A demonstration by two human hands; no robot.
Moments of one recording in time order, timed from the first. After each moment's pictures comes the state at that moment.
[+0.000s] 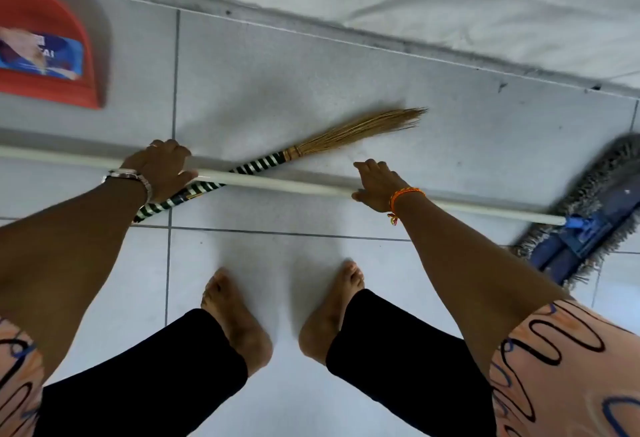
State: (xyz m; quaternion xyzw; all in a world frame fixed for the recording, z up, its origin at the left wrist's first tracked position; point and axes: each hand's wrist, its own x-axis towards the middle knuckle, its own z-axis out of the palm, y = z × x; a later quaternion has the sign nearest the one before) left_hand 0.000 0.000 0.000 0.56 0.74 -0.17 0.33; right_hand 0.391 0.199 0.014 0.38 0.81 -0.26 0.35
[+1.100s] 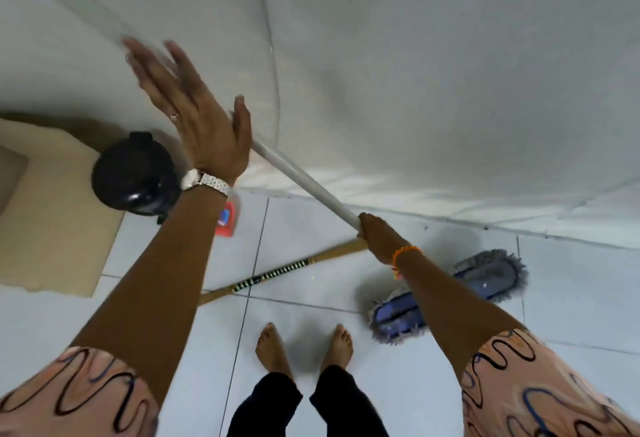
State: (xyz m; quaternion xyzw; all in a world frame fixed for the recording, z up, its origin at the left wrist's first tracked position) left_hand 0.056 0.151 0.743 0.35 0.86 0.33 -0.15; right_hand 0.339 0.245 0.559 0.40 0.83 -0.37 0.14
